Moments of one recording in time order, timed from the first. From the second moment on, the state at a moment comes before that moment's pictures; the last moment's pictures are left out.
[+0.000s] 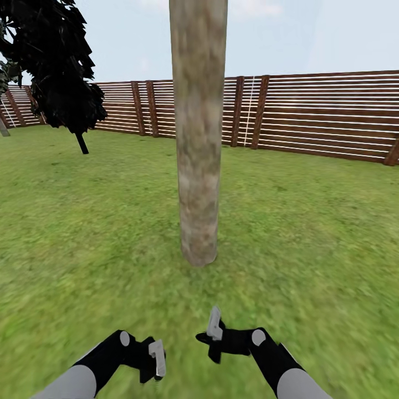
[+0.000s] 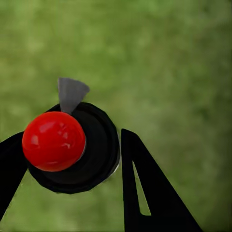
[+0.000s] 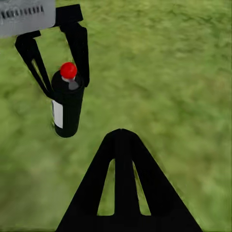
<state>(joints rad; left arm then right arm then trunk) -0.61 0.02 -0.15 -0.38 -0.82 -0.08 -0.80 -0.58 0.15 -0.10 -0.47 0.80 -0.45 0.84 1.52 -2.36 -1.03</state>
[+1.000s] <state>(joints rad) -0.61 -0.10 -0.14 -0.38 -0.80 -0.09 -0.81 -0.58 0.15 -0.10 -0.47 0.79 -0.42 0.91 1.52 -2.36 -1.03</state>
